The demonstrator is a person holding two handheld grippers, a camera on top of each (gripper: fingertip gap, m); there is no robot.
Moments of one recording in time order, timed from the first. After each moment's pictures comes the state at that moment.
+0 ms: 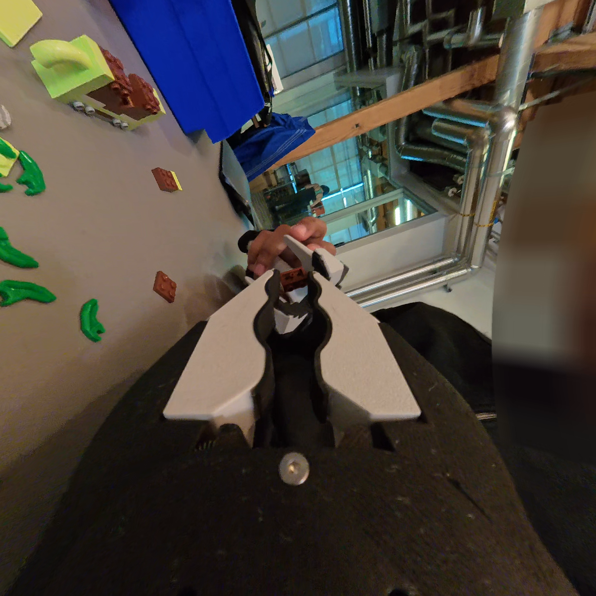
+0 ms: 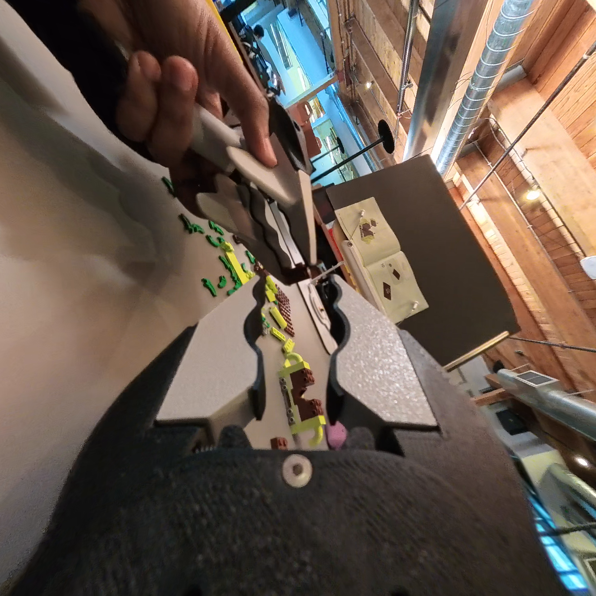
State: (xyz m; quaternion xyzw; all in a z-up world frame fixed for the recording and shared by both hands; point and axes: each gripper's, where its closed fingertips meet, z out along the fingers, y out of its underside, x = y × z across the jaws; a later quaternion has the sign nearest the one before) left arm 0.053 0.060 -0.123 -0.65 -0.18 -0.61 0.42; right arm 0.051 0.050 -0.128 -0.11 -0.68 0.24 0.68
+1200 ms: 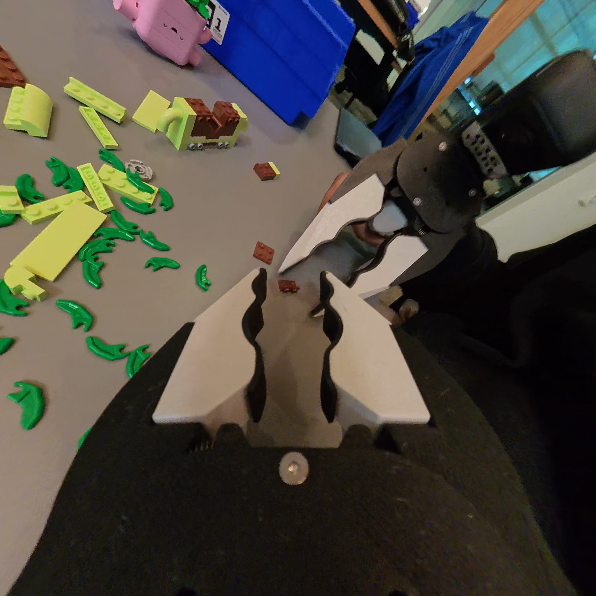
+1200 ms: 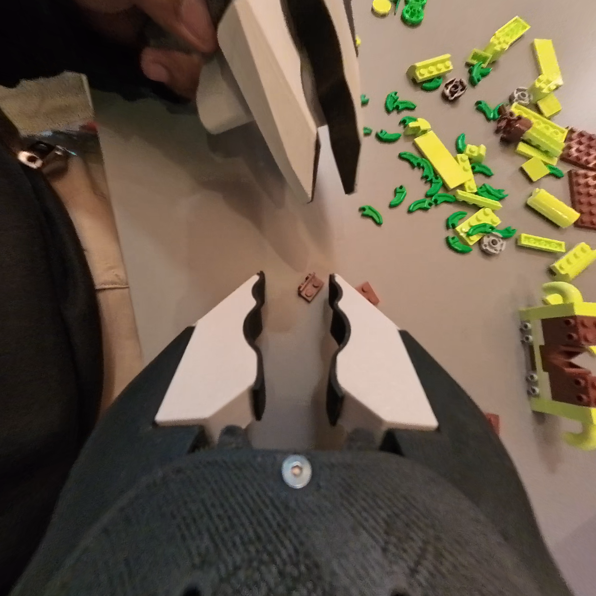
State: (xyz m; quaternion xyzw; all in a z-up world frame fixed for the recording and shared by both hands) left arm 0.043 0.032 -0.164 -0.82 -0.08 -0.30 0.48; right arm 0.066 0.034 -0.205 -0.36 -0.85 0.34 0.18
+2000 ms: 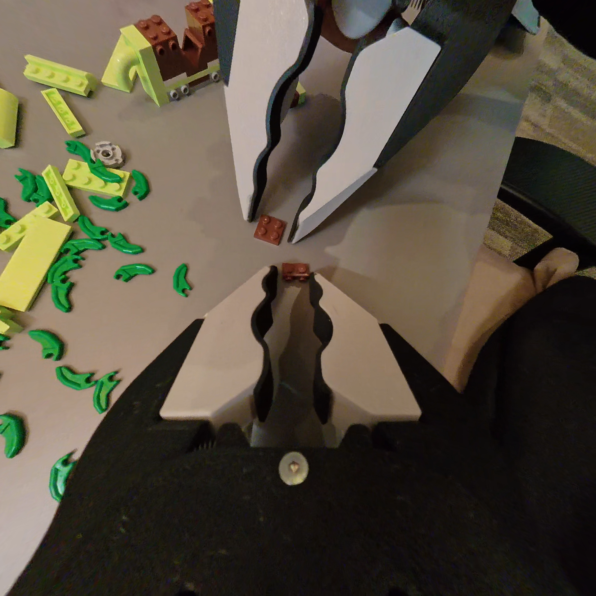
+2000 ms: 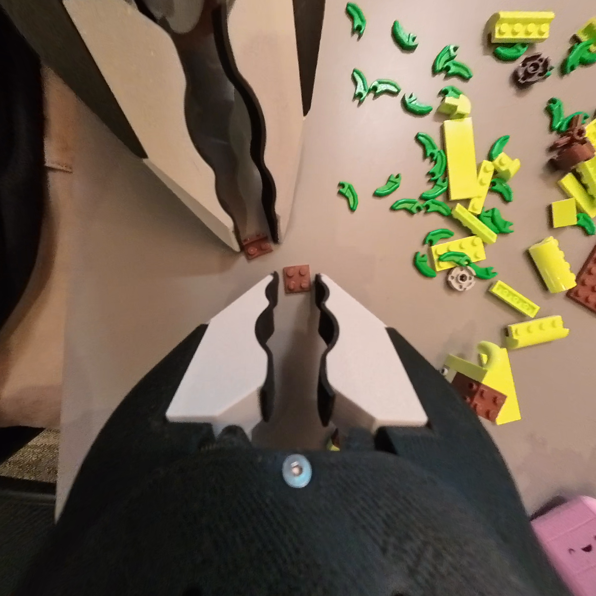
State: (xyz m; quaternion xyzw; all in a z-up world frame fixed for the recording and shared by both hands) left arm 0.066 0.052 -0.213 -0.92 -0.01 -0.09 0.39; right arm 0.047 0.071 -0.212 -0.20 -0.94 0.26 0.07
